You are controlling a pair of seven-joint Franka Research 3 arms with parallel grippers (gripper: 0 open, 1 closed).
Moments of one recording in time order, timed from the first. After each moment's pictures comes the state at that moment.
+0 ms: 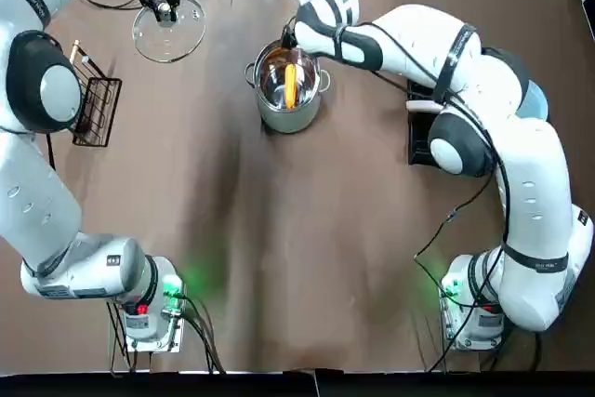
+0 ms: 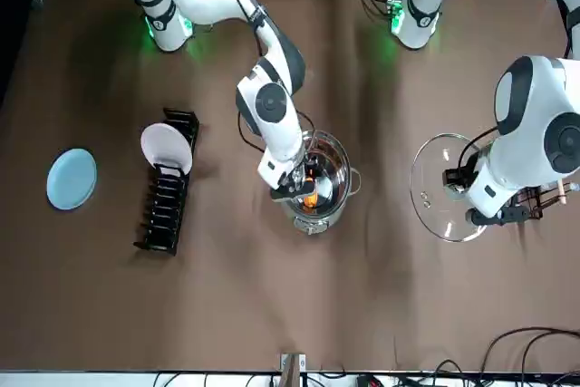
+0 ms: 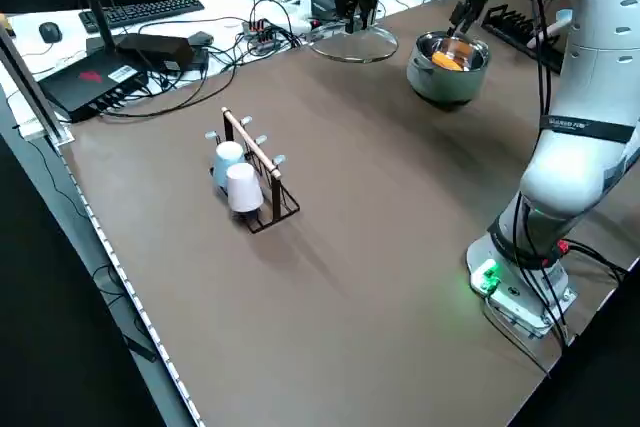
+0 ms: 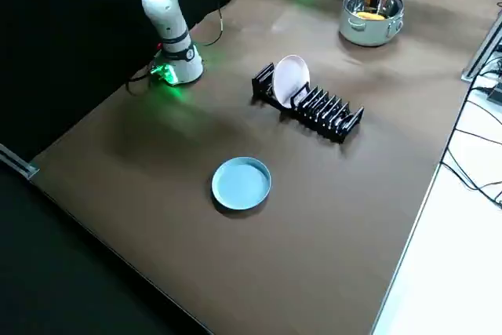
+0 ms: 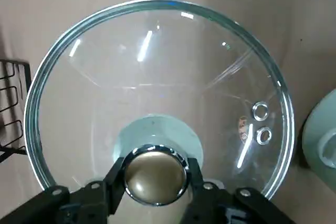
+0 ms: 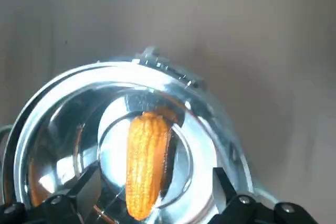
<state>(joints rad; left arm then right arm) 0.01 0.34 -0.17 -1.53 0.08 1.69 -0.24 0.79 0.79 -0.08 -1.21 0.17 2.18 0.59</state>
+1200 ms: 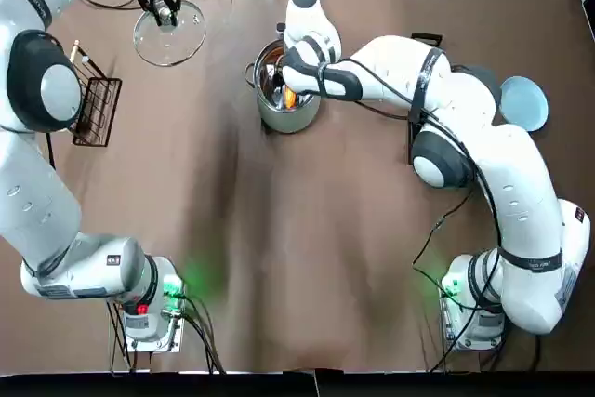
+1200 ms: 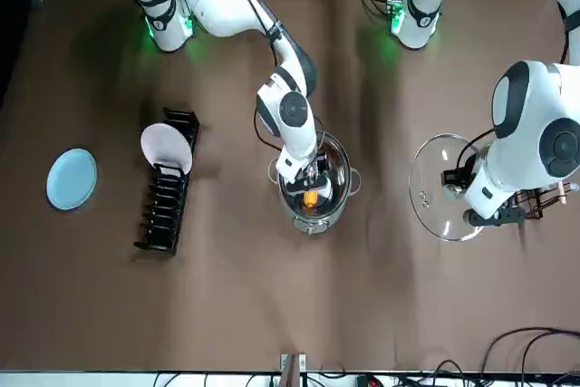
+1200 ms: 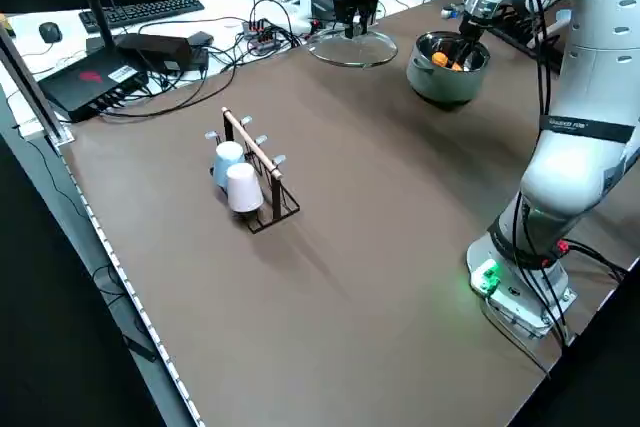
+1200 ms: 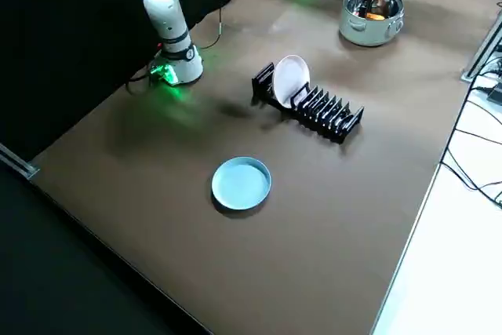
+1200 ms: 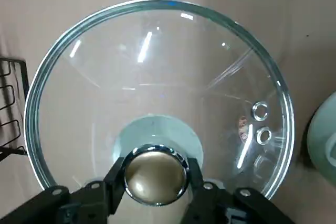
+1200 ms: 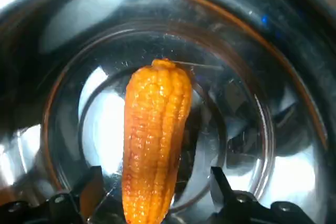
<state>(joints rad) 0.01 0.35 -0.17 -1.55 0.08 1.70 -0.23 0.87 0.91 -0.08 -1.20 0.17 2.22 0.63</state>
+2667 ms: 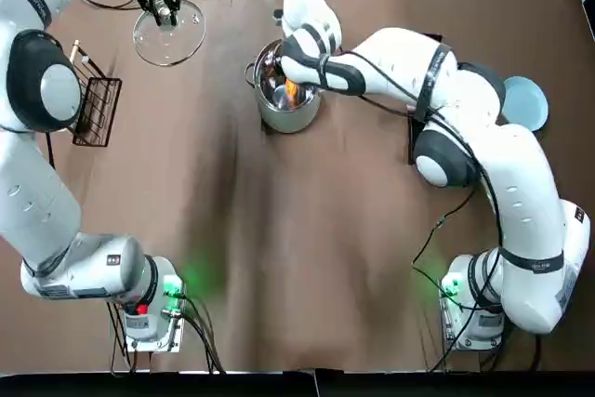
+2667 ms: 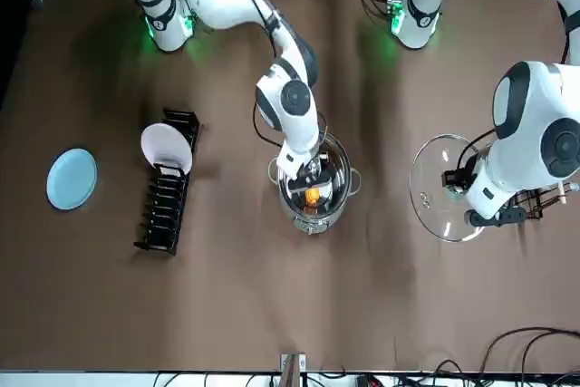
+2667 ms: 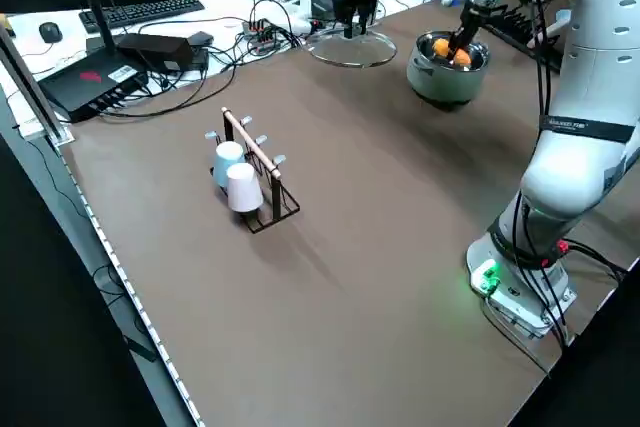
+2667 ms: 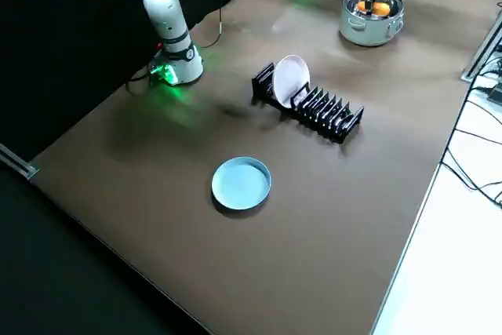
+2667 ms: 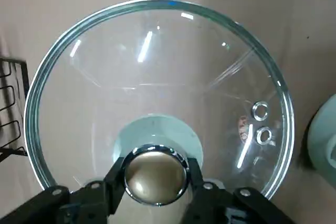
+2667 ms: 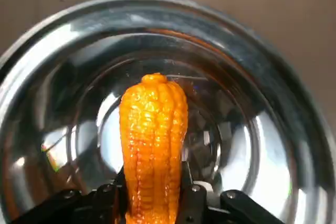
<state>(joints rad) 0.02 0.35 -0.17 -1.55 0.08 1.70 -0.23 0.87 0.87 -0.08 -1.16 0.13 2.17 0.63</state>
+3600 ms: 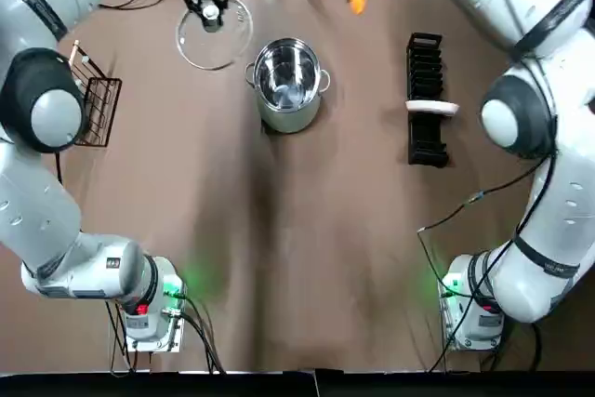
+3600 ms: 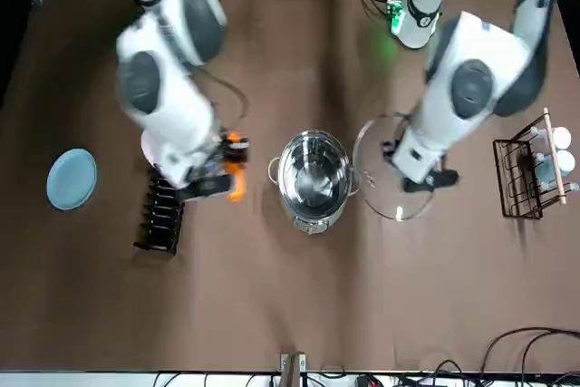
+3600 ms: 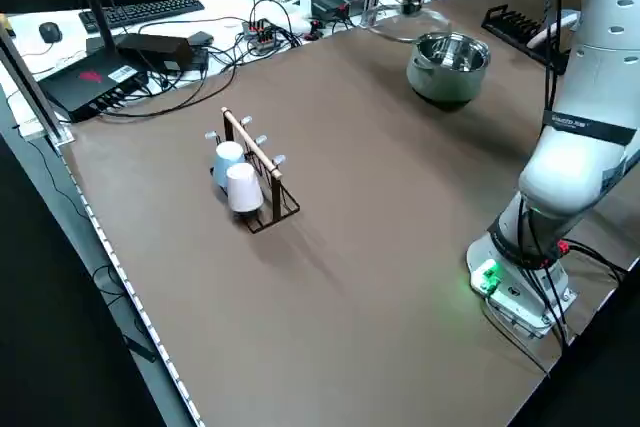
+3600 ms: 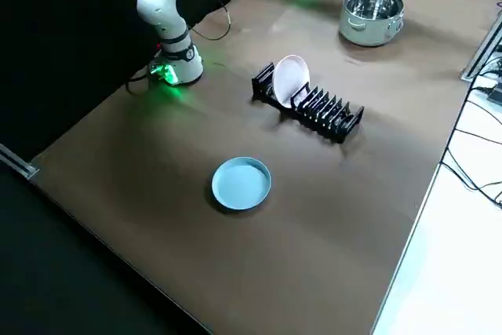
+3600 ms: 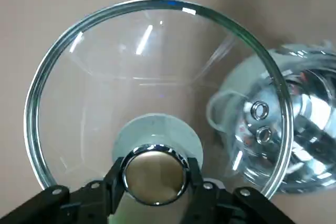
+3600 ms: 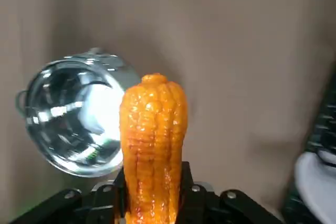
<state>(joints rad) -0.02 0.31 -0.41 -1.55 0.08 1.69 -0.55 0.57 0.52 -0.10 -1.14 0.25 1.67 0.37</state>
